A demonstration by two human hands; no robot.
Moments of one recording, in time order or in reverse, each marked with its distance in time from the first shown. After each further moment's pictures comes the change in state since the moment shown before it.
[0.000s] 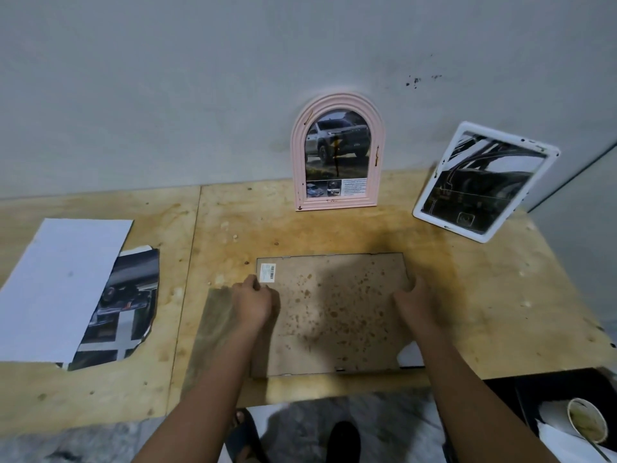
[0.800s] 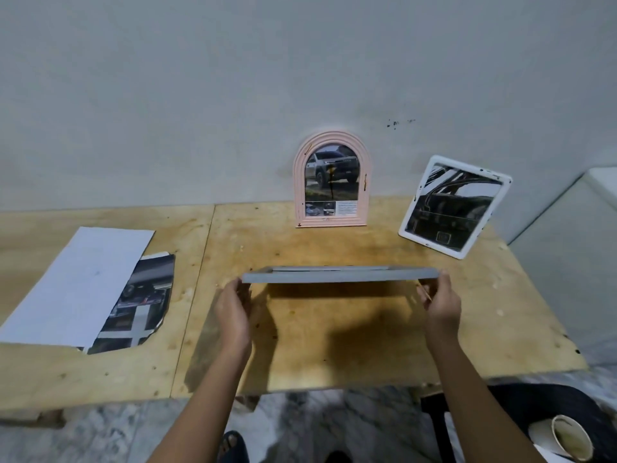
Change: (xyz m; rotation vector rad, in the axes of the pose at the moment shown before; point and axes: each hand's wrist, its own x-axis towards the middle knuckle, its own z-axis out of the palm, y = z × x) left_hand -0.103 0.035 -0.060 -0.971 0.131 -0.072; right_hand -0.062 -0.006 -0.077 1.082 0.118 -0.085
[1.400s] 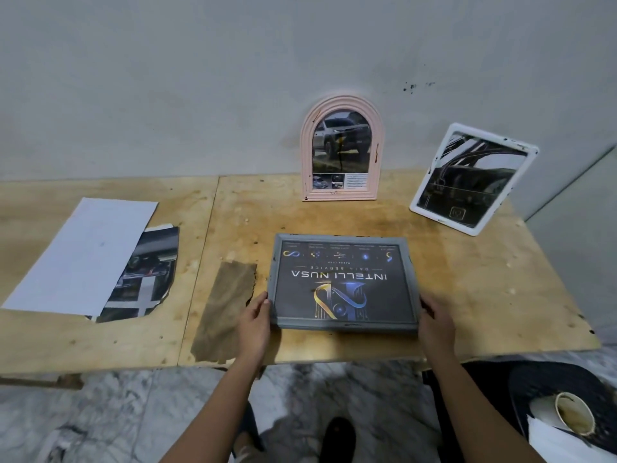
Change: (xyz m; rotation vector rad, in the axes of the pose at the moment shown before) left_hand 0.004 -0.088 -0.036 0.492 -0.132 0.019; right_hand 0.010 0.088 -0.053 -0.762 -0.103 -0.070
